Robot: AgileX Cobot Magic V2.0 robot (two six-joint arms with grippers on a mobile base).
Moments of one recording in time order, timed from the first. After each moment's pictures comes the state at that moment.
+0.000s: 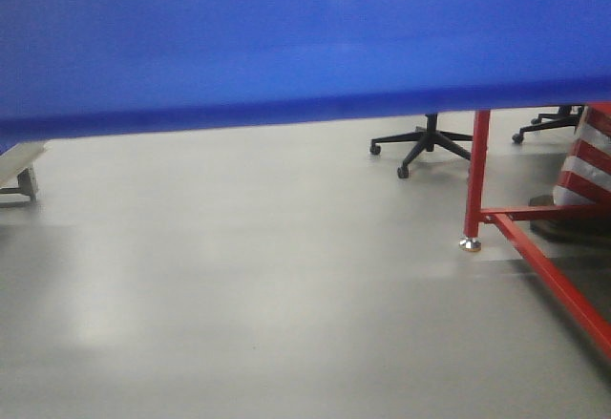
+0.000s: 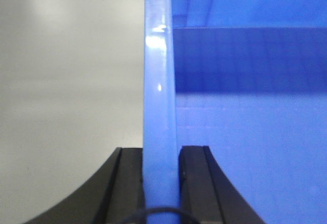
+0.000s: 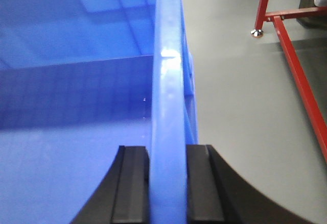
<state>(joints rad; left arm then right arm) -0.85 1.25 -1.56 0.68 1.30 -0.89 0.96 1.19 -1.50 -0.53 1.14 0.78</state>
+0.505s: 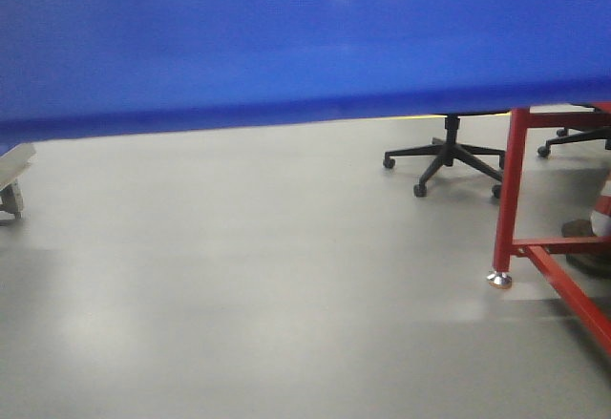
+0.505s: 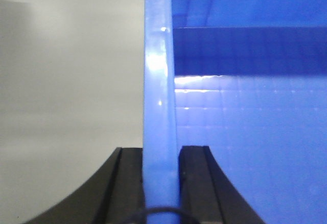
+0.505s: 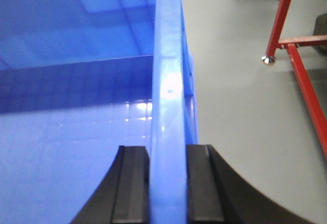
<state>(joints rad) -0.85 1.25 -1.56 0.68 1.30 -0.89 0.96 1.19 -1.50 -0.53 1.14 0.78</state>
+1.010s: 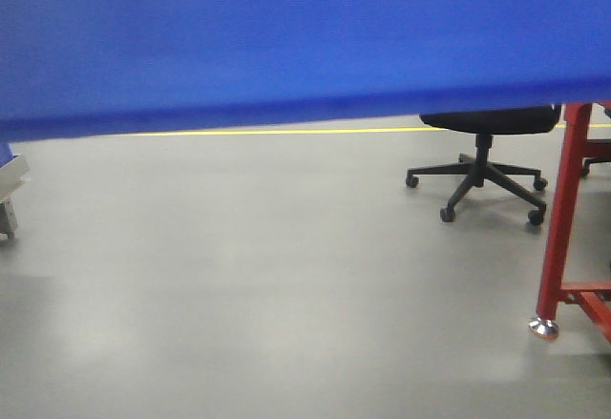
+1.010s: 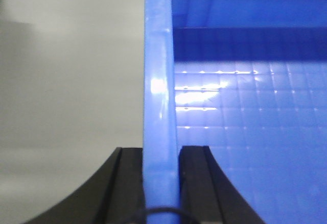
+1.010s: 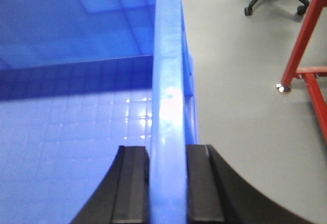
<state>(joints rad) -0.85 1.25 -1.56 0.68 1.30 -0.89 0.96 1.19 -1.50 -0.53 1.14 0.78</state>
